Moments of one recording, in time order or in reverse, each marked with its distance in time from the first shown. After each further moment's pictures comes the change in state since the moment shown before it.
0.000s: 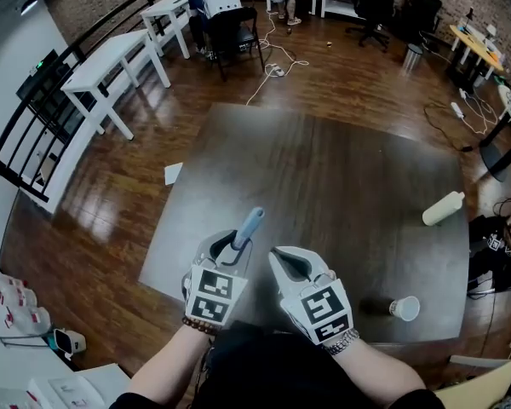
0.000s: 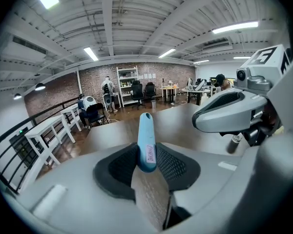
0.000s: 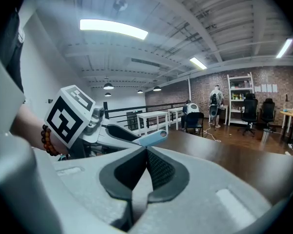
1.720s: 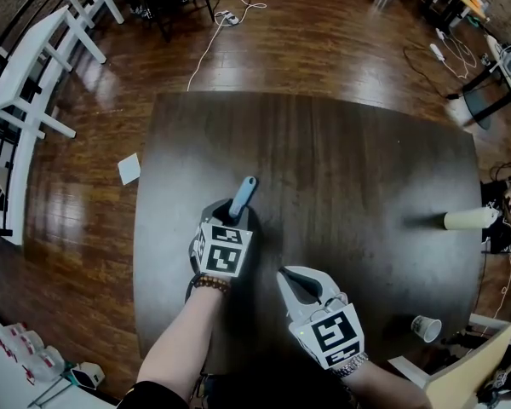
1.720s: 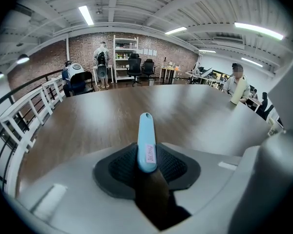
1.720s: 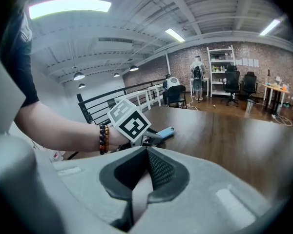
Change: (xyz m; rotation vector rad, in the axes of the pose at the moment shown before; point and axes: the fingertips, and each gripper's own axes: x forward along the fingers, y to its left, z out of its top) left arm 0.312 0.132 -0.061 -0.088 0.257 -0.154; right arm 0.155 -0.116 -0.053 0.214 0.256 -0.145
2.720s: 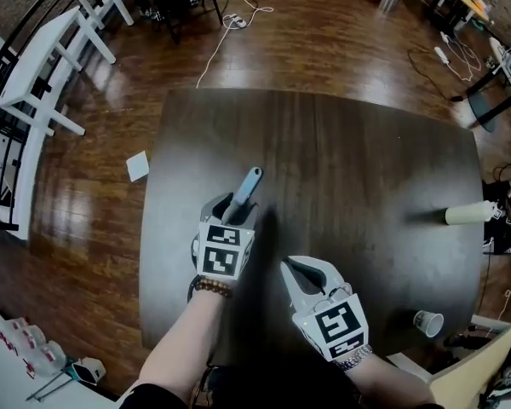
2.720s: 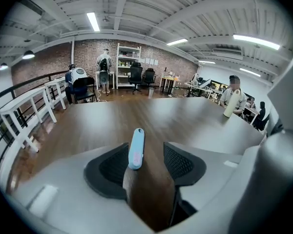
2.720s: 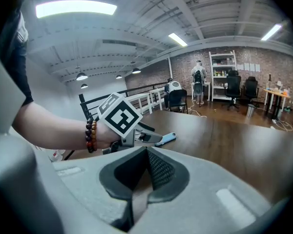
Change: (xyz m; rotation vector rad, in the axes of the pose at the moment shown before) left arm -0.053 -0.018 0.023 -0.063 -0.095 -0.027; right arm -0.015 0.009 0.006 -0.030 -0.049 0.001
